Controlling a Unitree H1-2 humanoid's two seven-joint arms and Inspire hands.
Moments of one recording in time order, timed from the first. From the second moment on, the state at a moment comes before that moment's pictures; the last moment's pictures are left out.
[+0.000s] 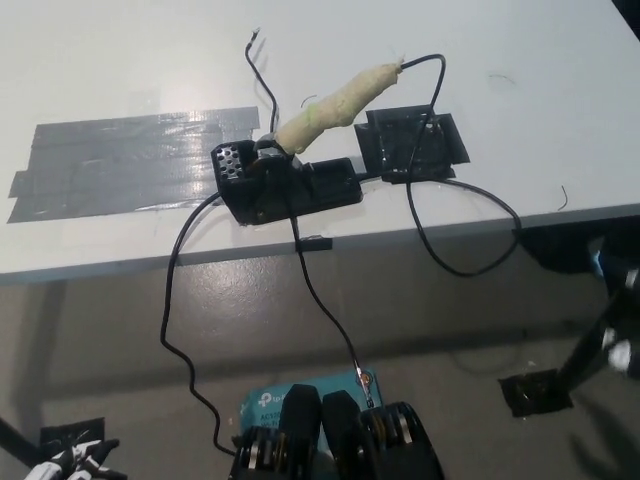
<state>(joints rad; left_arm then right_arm) 0.26 0.42 0.07 -0.22 -0.11 0.35 -0.21 -0.15 -0.56 0.02 -0.28 -0.15 0.24 0.26</state>
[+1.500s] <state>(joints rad) 0.29 0.41 0.06 -0.26 -0.10 0.40 -0.24 -1.09 -0.28 0.79 0.37 -0.68 0.23 0.41</state>
